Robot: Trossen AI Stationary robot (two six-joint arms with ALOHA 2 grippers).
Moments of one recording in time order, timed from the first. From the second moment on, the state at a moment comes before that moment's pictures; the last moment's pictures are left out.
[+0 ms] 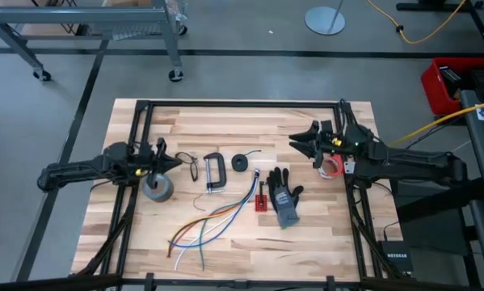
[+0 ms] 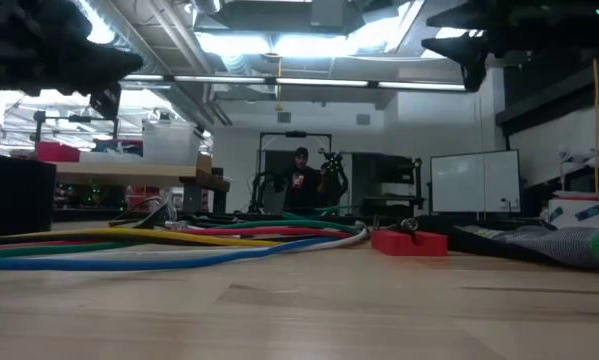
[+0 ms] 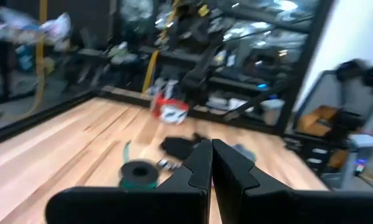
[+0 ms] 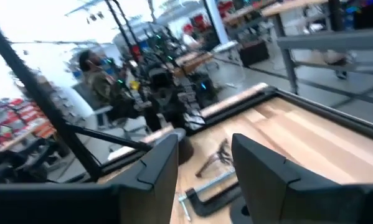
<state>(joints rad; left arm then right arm) 0.14 0.00 0.04 0.01 0.10 -0.20 -0.27 0.67 0.43 0.26 -0.17 0.41</state>
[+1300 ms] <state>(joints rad) 0.14 0.01 0.01 0.04 0.15 -0.08 -0.18 0.66 0.01 0.36 0.18 0.36</state>
